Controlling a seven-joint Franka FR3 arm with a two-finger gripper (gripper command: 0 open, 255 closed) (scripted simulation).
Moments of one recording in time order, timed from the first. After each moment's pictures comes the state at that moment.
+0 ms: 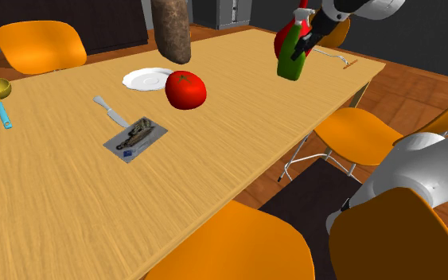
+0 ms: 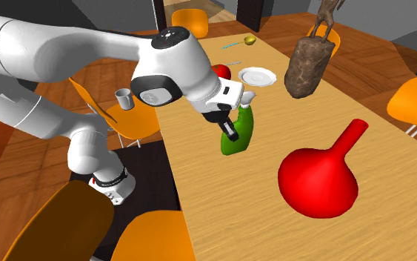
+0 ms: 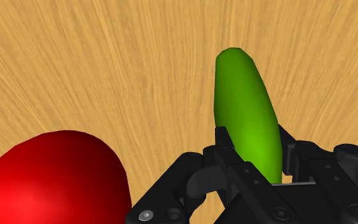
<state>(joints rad) 0.02 -0.53 -0.40 -2.33 0.00 2.27 -0.45</state>
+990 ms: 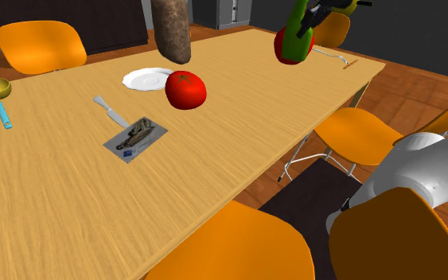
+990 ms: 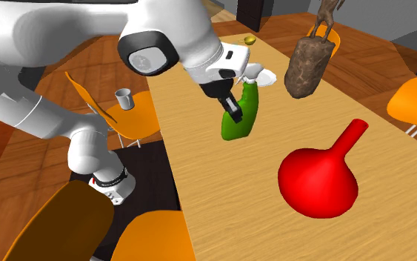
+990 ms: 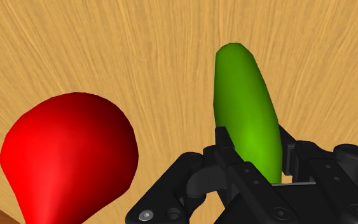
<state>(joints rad) 0.02 -0.52 -0.37 -2.13 0.00 2.08 -0.42</state>
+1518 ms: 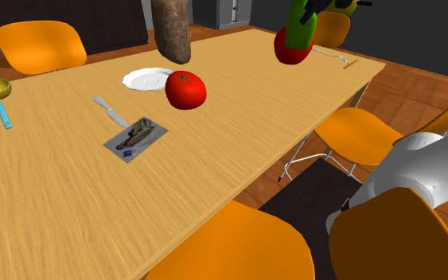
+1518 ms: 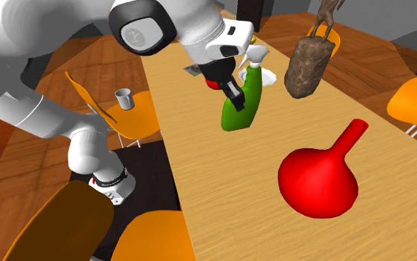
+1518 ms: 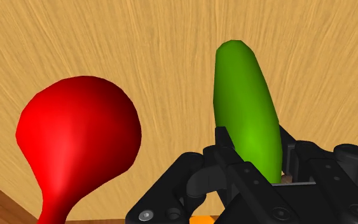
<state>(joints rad) 0.03 -0.49 -0.37 -2.00 0.01 1.97 -0.41</state>
